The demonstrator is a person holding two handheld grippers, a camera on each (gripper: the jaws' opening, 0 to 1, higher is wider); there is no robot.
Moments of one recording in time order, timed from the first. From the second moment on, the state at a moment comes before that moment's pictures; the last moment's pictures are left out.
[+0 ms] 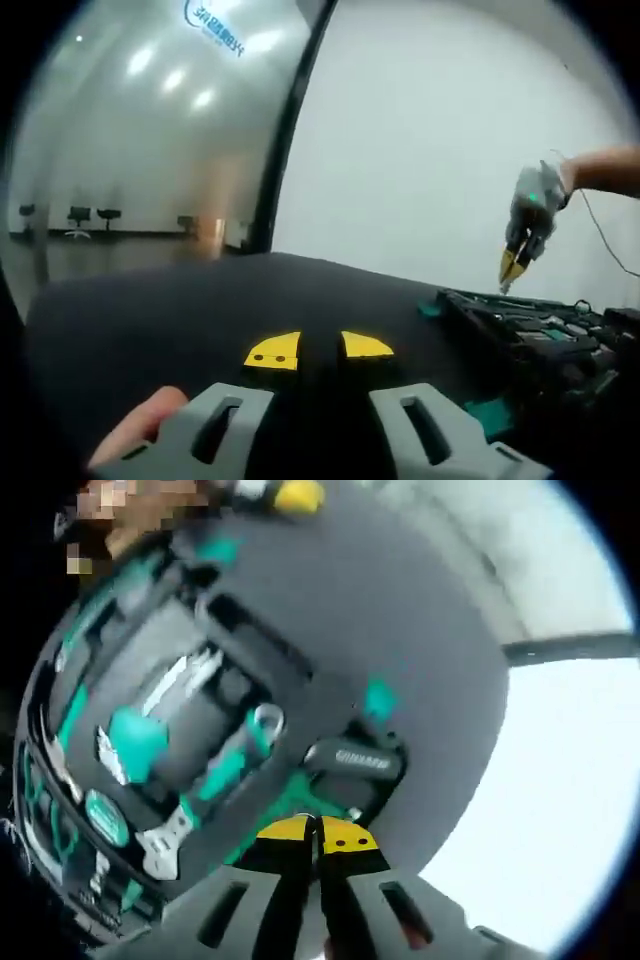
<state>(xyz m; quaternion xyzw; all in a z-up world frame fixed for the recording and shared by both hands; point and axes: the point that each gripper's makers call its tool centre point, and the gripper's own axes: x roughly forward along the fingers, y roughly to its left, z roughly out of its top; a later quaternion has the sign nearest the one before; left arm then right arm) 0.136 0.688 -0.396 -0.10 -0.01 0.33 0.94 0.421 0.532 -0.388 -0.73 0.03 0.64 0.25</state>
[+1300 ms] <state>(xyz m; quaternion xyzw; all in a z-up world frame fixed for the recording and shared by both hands) 0.137 0.686 -0.397 -0.09 0.00 0.33 0.94 0.450 0.545 -0.412 -0.72 0.06 0.66 0.22</state>
